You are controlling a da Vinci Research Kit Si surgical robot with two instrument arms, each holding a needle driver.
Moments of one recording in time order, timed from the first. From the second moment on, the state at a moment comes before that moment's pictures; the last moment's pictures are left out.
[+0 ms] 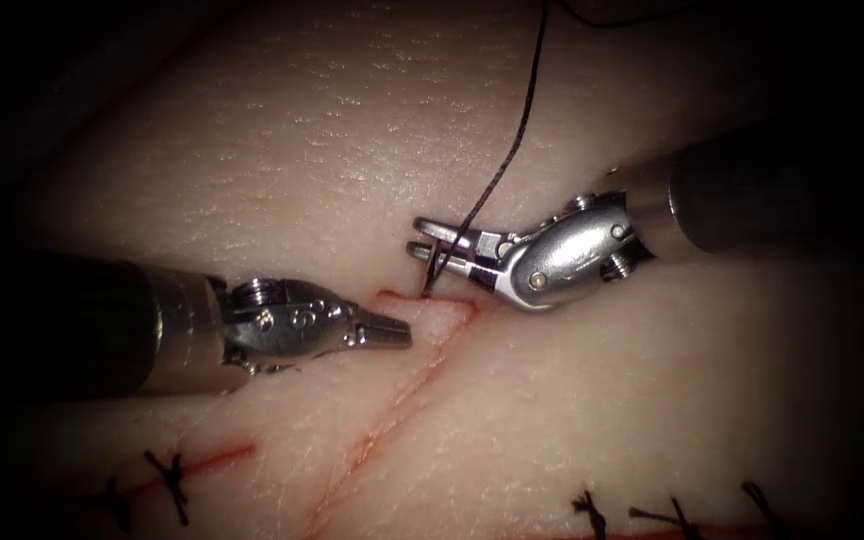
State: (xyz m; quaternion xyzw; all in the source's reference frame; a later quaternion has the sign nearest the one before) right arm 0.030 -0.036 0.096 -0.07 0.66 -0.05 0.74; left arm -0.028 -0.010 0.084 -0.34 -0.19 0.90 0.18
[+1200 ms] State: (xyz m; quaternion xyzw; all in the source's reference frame) right arm 0.030 -0.029 0.091 -0.02 0.67 0.11 0.74; left arm -0.028 -0.012 0.088 -0.33 -0.20 0.90 0.18
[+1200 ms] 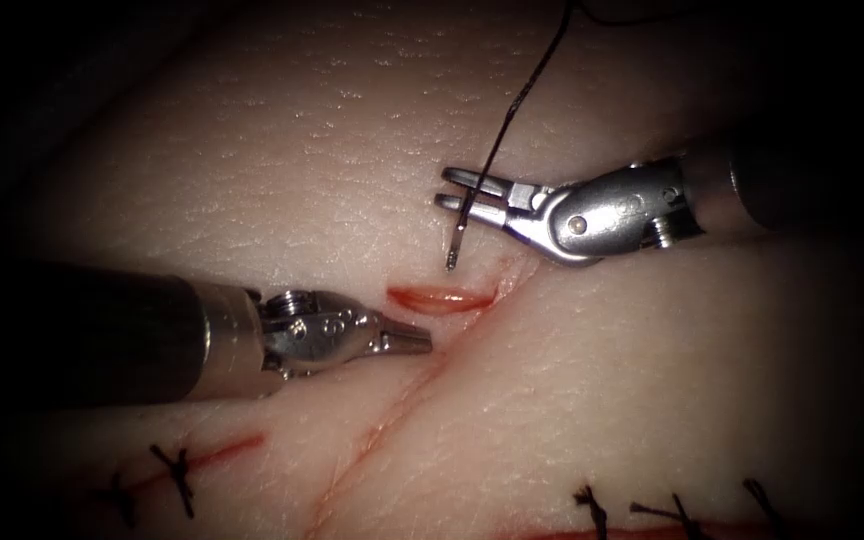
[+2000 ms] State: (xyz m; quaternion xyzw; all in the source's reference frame) right arm 0.030 -0.029 0.092 0.12 0.63 0.27 0.71; left arm -0.028 -0.012 0.088 -0.33 -0.20 0.90 0.18
